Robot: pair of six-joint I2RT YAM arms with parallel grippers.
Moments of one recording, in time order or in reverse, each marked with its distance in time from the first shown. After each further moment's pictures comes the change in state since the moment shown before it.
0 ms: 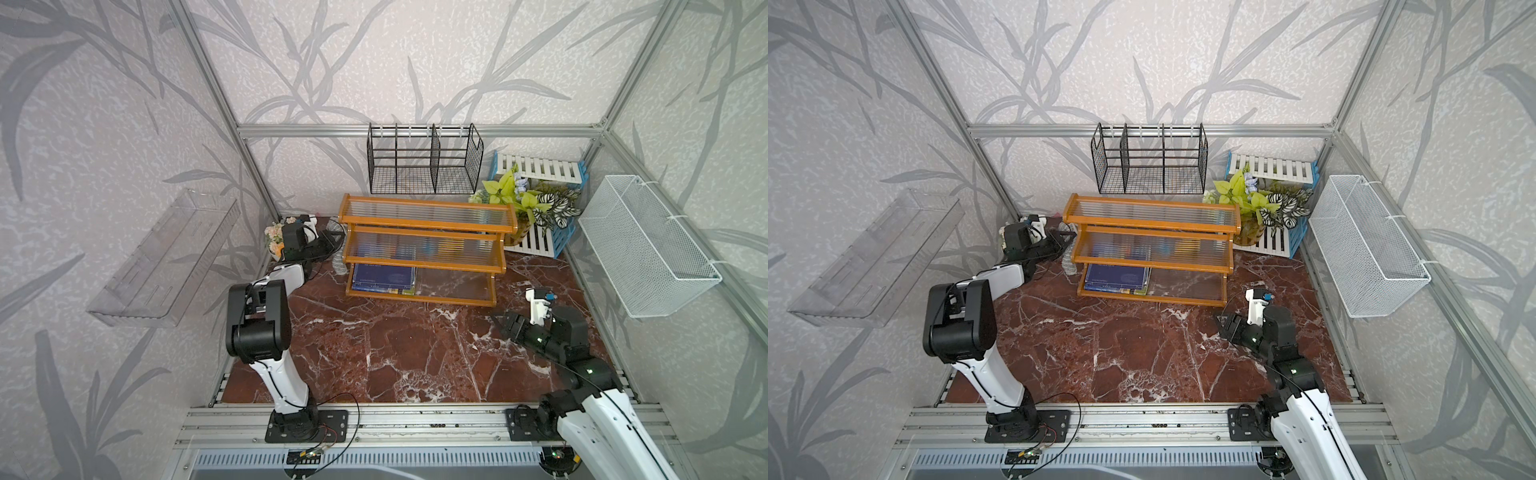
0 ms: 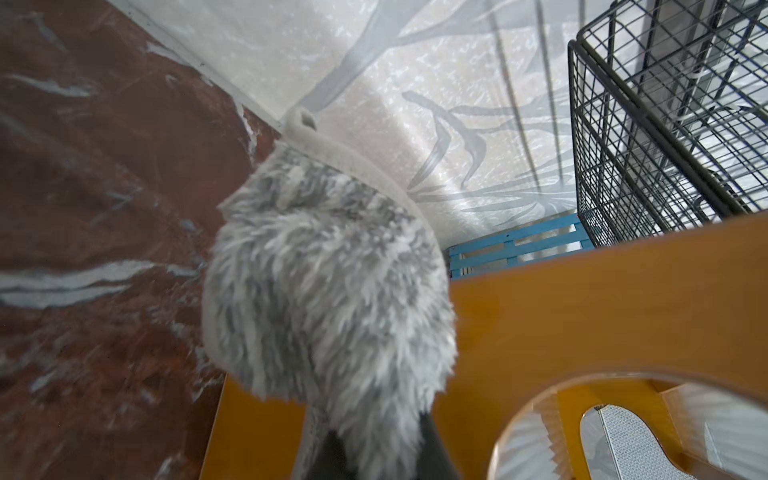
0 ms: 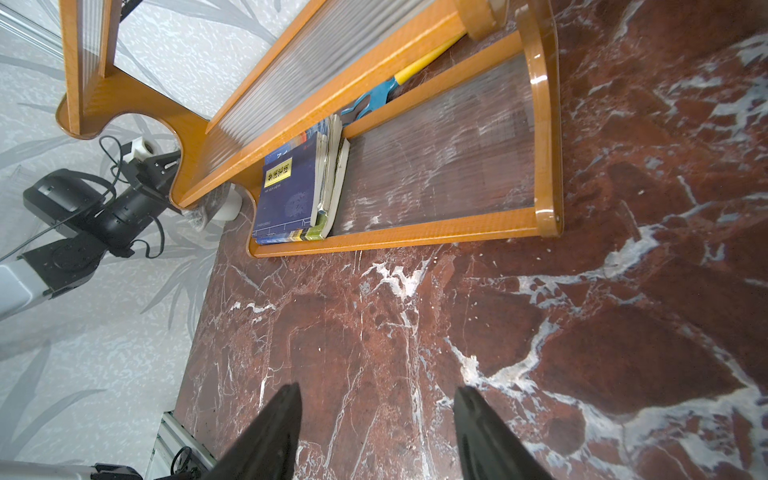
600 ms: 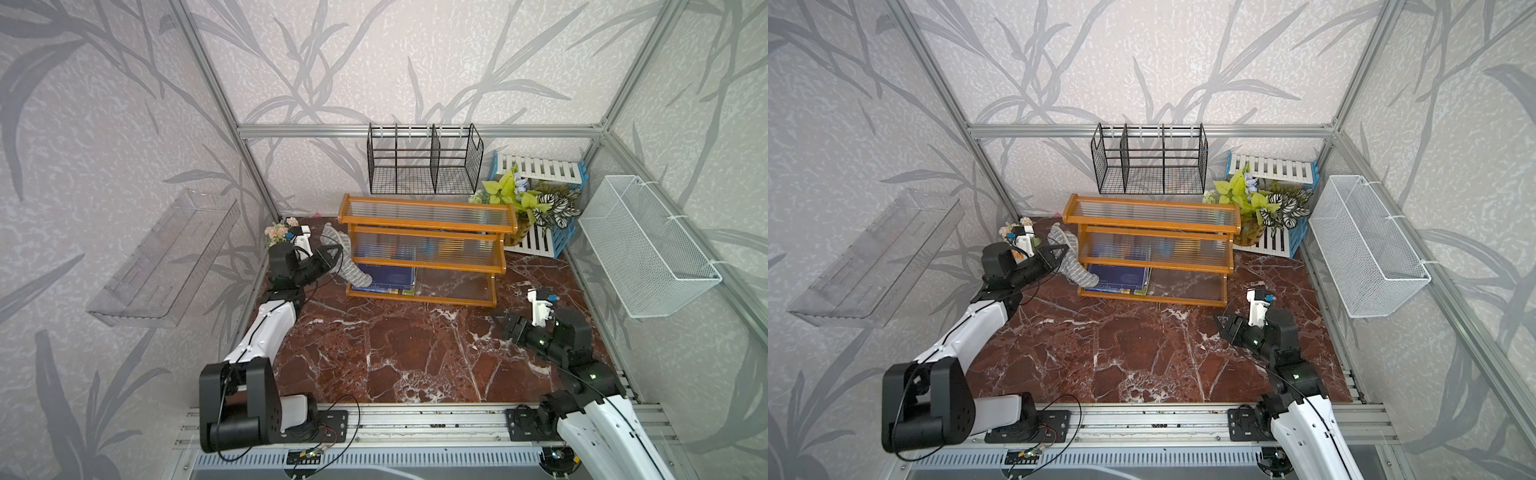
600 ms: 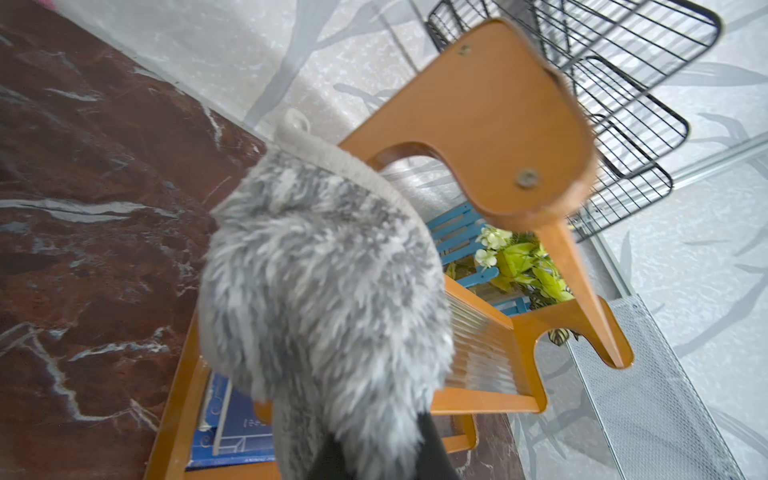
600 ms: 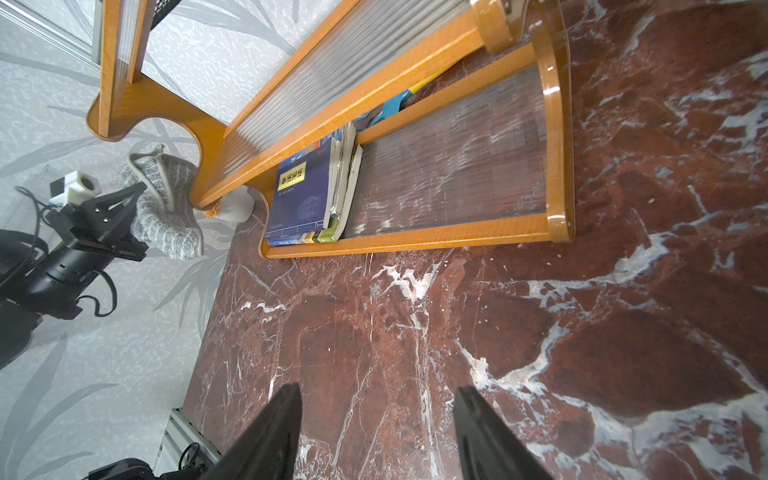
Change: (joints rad) left arm -0.034 -0.523 -0.294 -0.122 -0.033 0.057; right arm 0.000 -0.050 0.000 -0.013 -0.013 0.004
